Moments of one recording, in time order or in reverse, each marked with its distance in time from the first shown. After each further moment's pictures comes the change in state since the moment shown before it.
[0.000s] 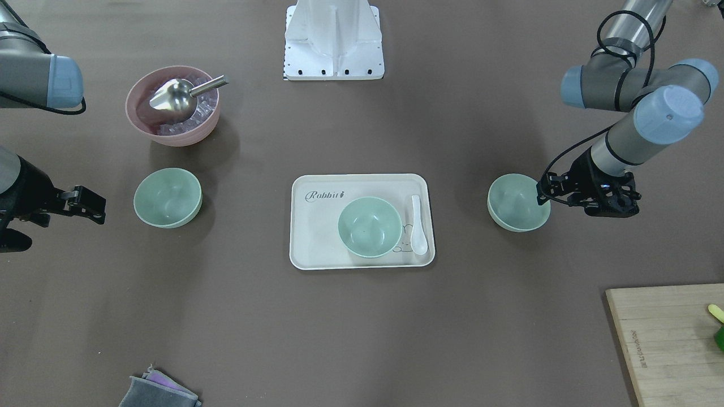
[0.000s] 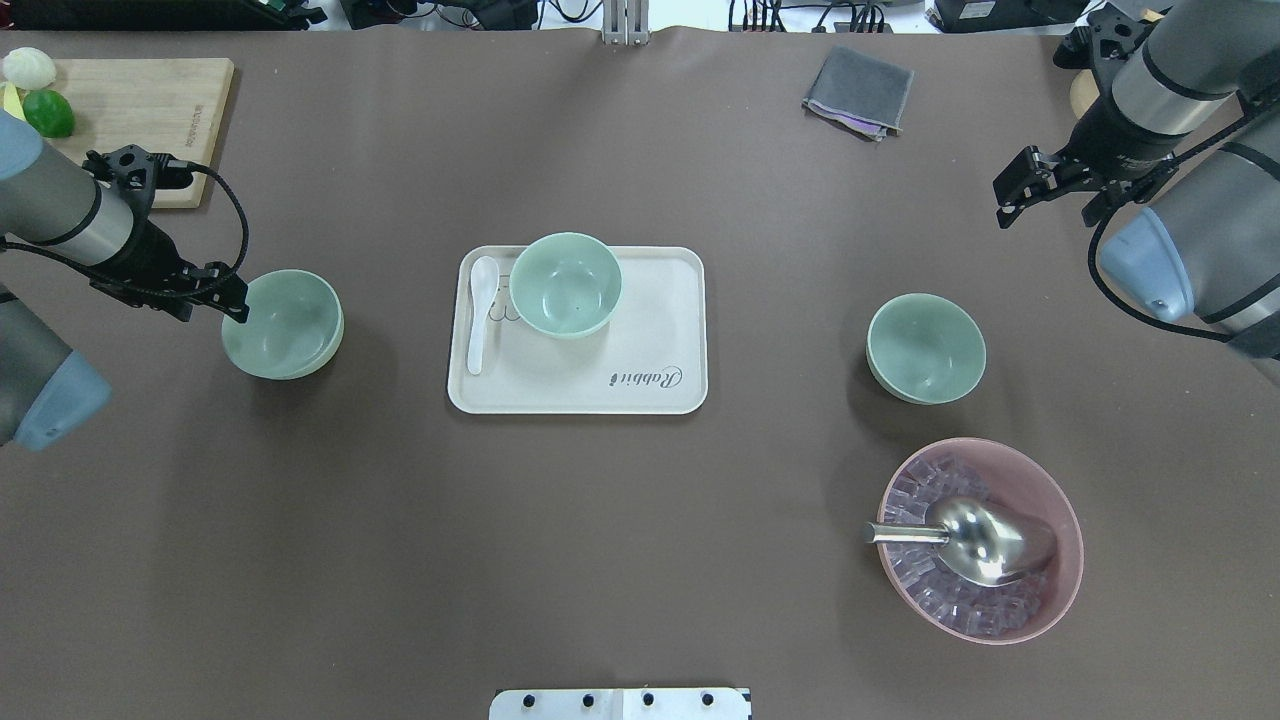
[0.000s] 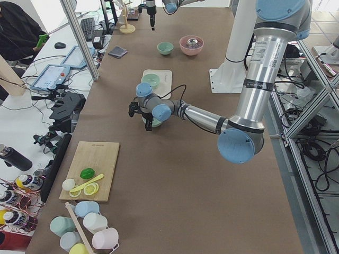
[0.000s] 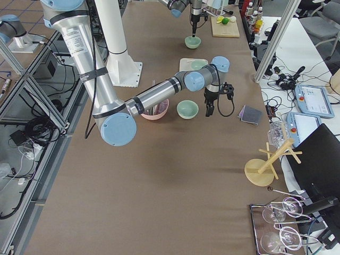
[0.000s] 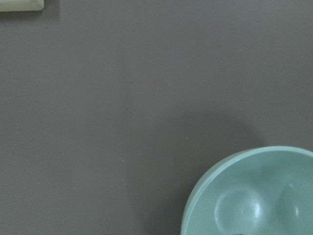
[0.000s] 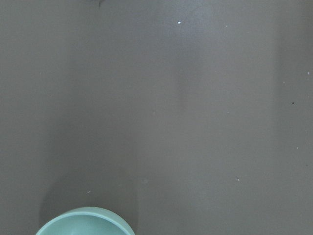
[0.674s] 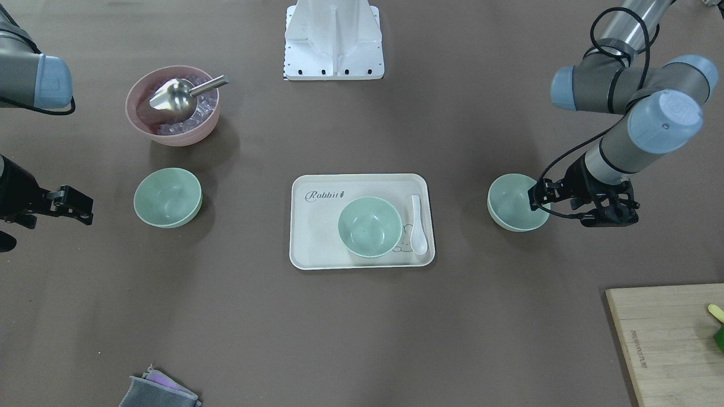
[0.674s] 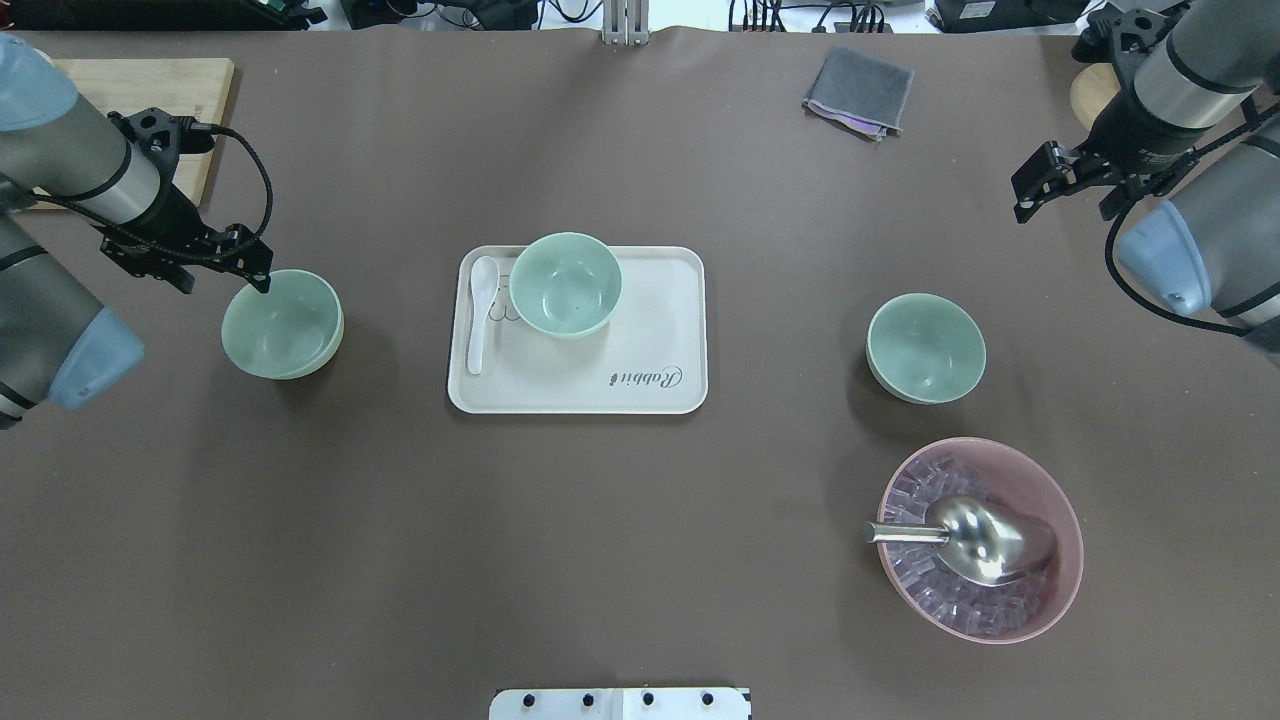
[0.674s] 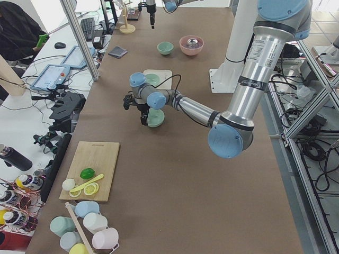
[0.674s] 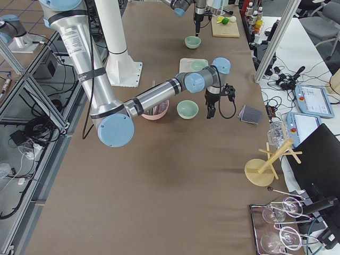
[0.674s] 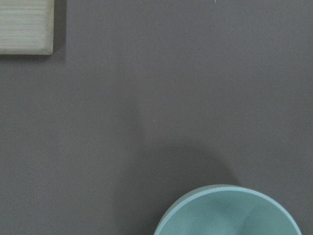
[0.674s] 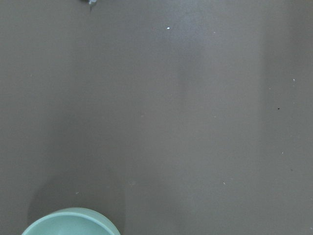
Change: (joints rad) left arm -0.014 -0.078 -0.006 0.148 -0.003 0.006; right arm 0.019 -0.009 0.000 0.000 0.000 -0.035
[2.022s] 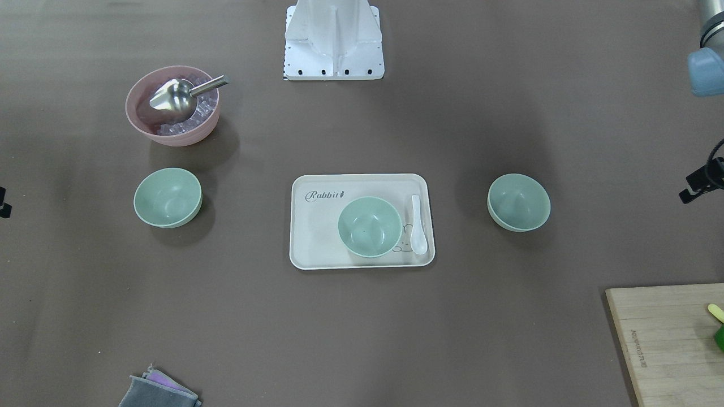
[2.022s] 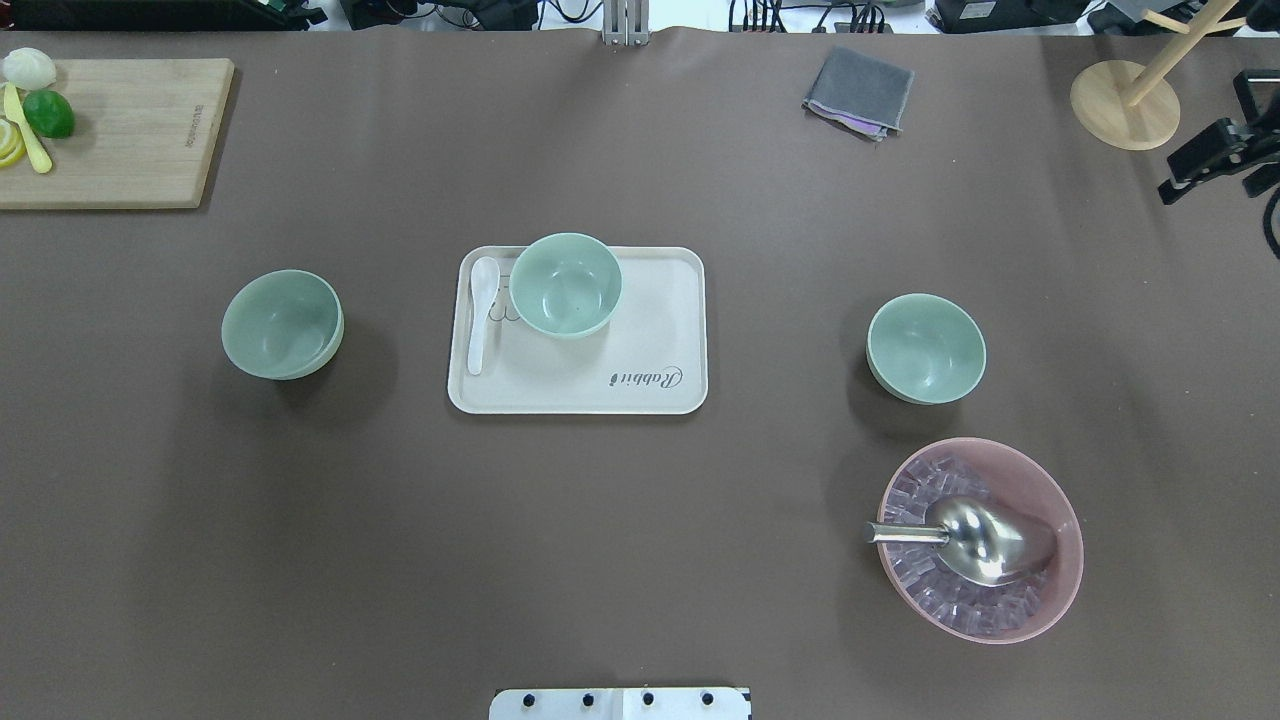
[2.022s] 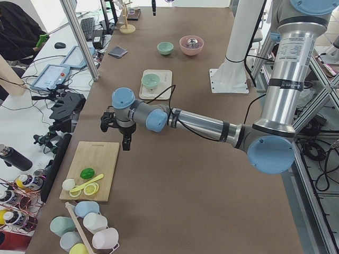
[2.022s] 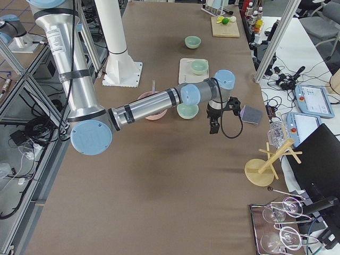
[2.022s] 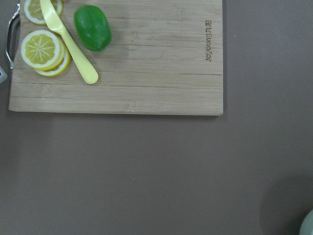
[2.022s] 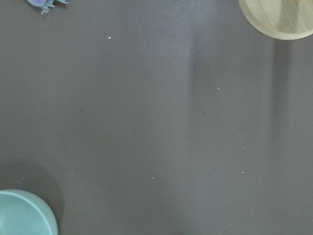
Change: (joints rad) left arm -0.366 0.108 -0.020 0.048 -0.098 0.300; right arm 0.140 -0.084 0.016 -0.002 0.050 -0.189
